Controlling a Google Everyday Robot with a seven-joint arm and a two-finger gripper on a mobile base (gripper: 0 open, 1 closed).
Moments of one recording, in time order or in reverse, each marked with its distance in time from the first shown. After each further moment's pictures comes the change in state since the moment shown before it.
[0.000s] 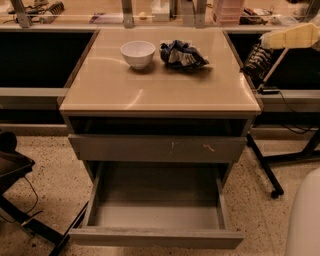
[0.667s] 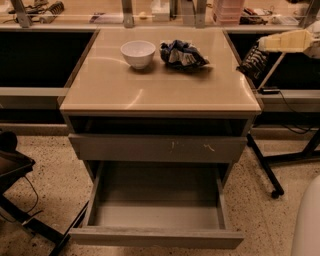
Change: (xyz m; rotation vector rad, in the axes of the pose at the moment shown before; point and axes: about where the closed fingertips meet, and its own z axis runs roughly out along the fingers) arm 0.009 -0.032 0.003 0.037 -0.079 0.082
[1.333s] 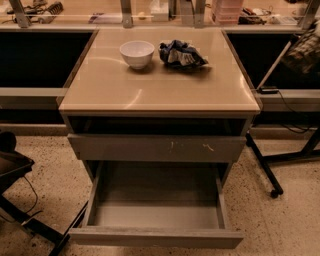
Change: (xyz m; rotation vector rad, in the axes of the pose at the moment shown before) arm -0.023 0.093 -0.088 0.151 -0.111 -0.048
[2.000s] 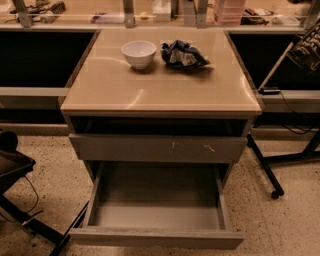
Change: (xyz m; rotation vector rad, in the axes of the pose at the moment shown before) arm -0.010 0.032 -0.008 0.012 -0.012 -0.017
